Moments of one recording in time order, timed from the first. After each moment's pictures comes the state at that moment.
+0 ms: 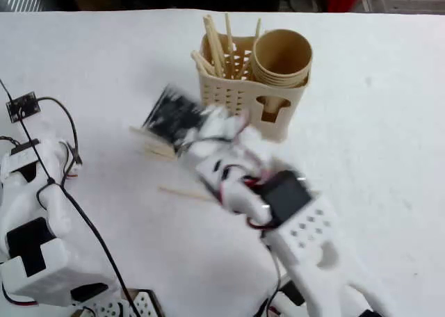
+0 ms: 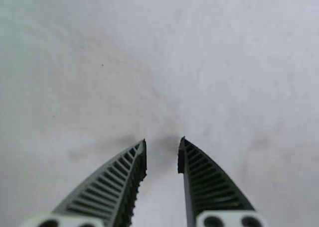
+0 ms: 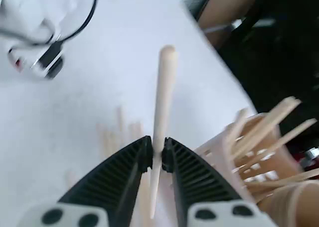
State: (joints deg) left arm -35.2 2.9 37.4 42.5 2.1; right arm -40.9 -38.1 20.9 56.4 29.5
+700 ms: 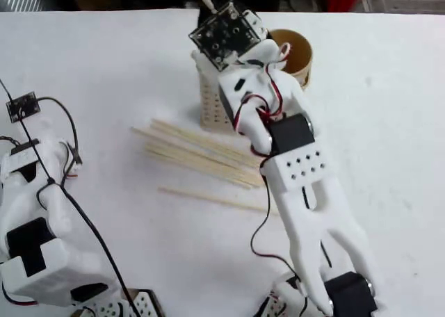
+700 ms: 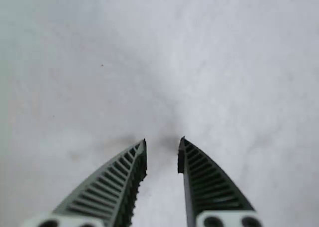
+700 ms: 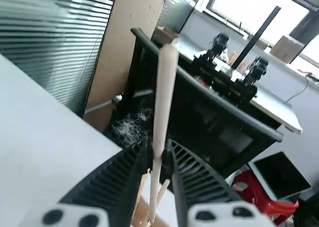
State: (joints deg) left arm -35.2 2.9 37.4 42.5 2.1; right arm -25.3 -20.4 8.9 22.6 29.3
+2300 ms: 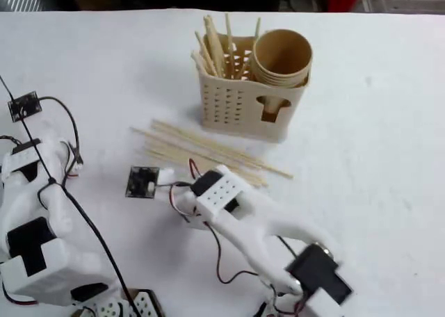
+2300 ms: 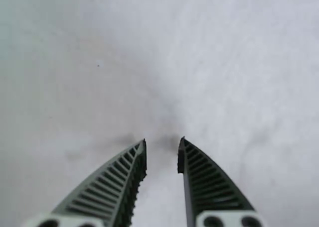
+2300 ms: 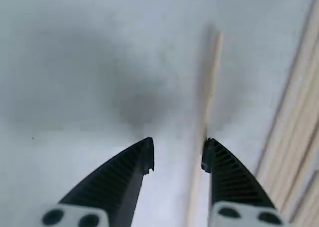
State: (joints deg) left arm -34.7 2.9 37.4 42.5 2.1; right arm -47.6 -3.8 40.3 49.8 40.8
